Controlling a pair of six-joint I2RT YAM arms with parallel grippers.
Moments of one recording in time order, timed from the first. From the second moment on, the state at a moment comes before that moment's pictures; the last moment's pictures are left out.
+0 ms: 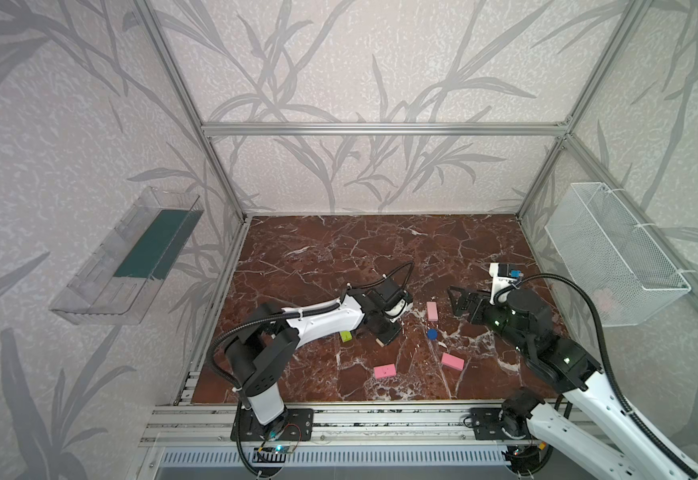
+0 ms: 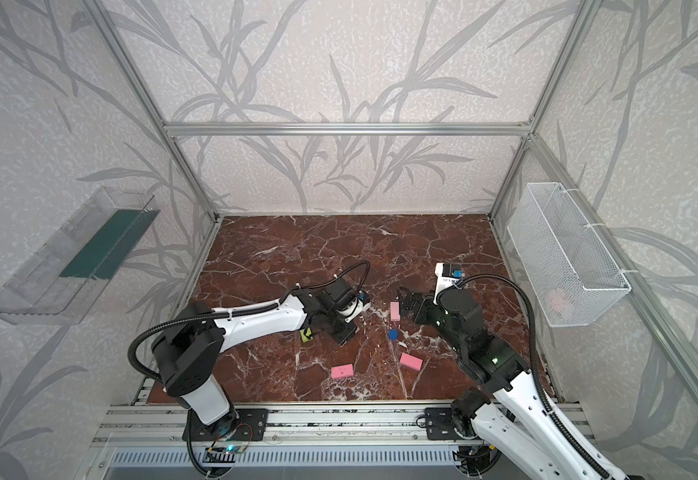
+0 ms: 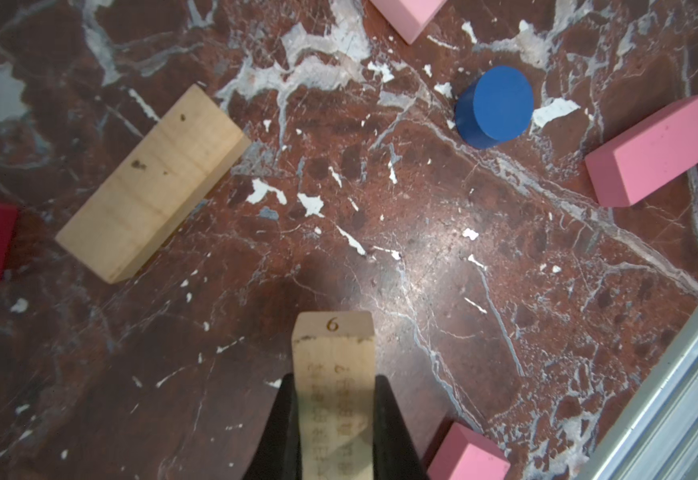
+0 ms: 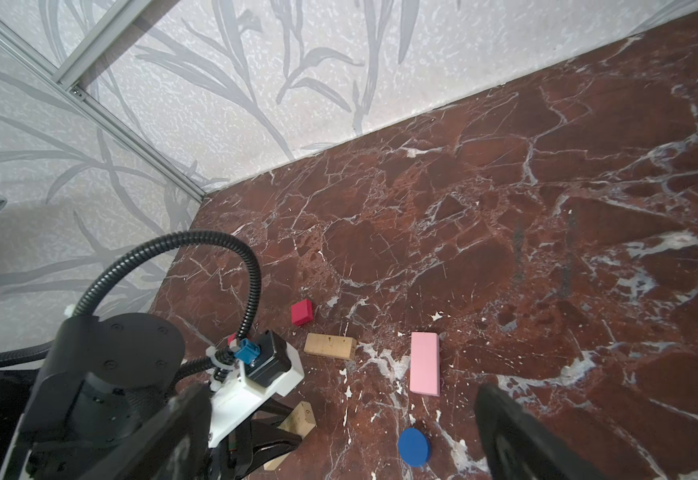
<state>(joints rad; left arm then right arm) -0.87 1.76 1.12 -0.55 0.15 -0.04 0.56 0.64 0.73 -0.48 0.16 0.62</state>
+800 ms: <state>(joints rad) -0.91 1.95 1.28 -0.59 0.13 0.13 0.56 0.60 0.73 -0.52 0.19 0.62</state>
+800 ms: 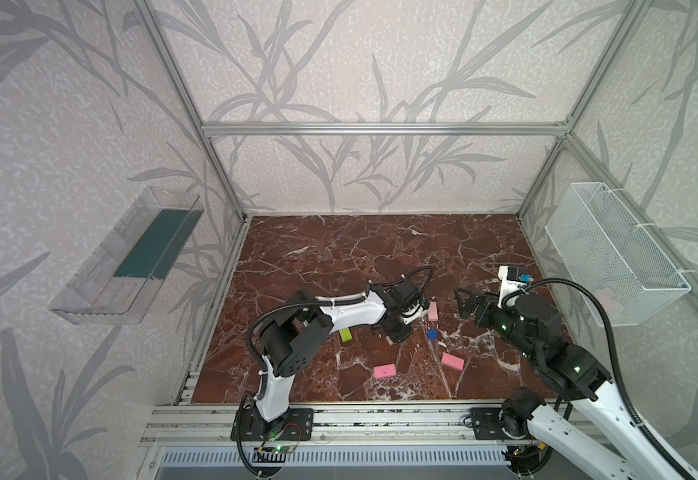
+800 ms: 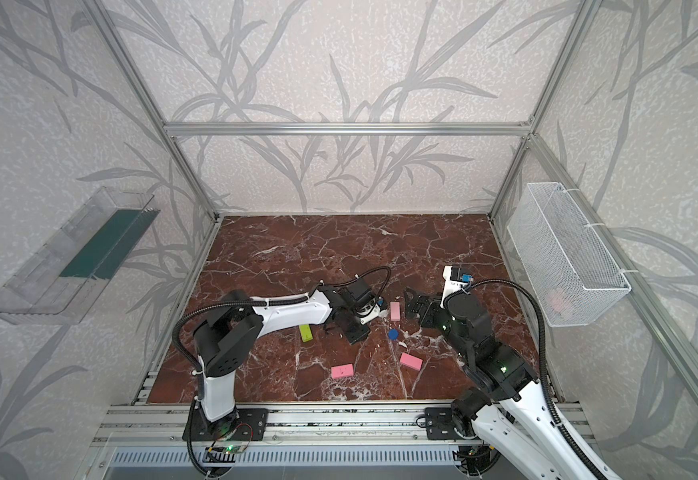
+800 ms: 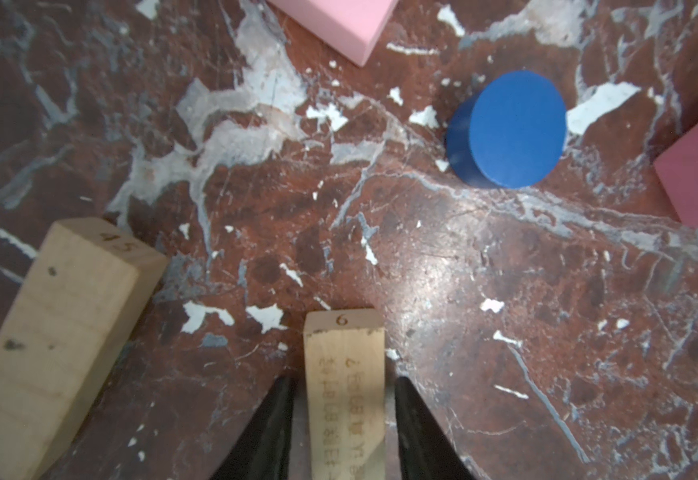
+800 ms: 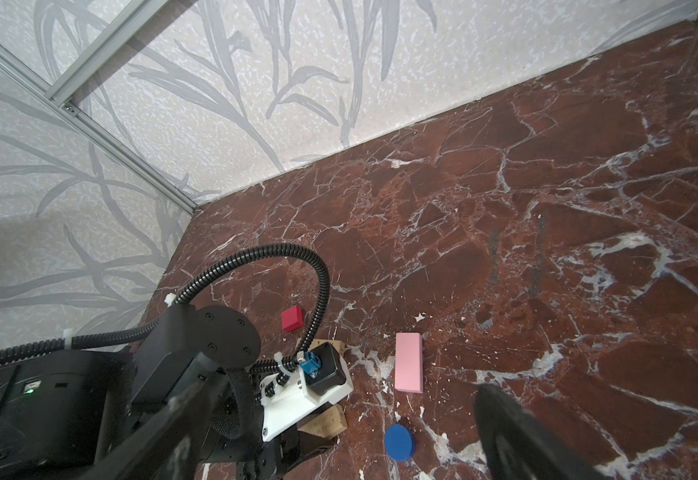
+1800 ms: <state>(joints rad) -0.91 1.54 1.19 -0.56 -0.01 0.06 0.56 0.67 0.73 -0.52 0.13 0.61</state>
